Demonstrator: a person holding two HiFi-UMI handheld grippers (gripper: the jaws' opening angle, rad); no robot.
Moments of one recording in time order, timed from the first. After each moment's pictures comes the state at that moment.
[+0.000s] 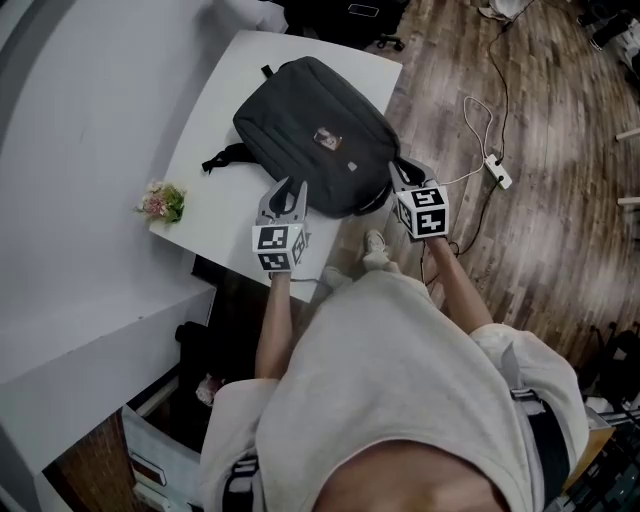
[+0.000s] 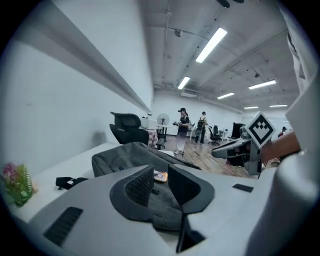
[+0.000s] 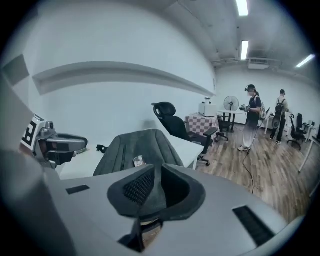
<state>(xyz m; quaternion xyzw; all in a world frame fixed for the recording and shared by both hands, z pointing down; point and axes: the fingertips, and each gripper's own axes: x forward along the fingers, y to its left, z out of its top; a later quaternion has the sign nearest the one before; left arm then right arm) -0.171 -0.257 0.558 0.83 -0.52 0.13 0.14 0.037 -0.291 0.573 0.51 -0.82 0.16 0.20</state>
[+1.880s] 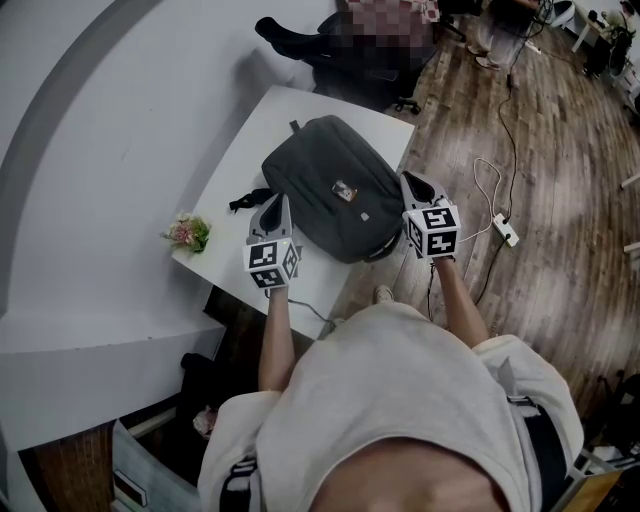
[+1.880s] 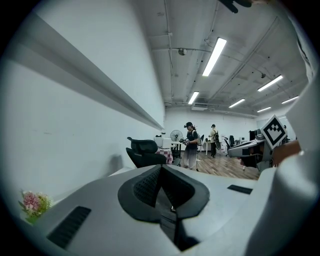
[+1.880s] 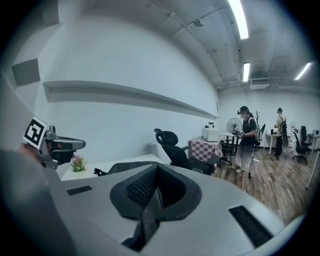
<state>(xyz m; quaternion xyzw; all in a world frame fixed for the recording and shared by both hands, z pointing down) -0.228 -0.287 0.457 0.79 -0.61 0.06 0.07 0.030 -0.328 0.456 0.52 -0.85 0.06 0.12</state>
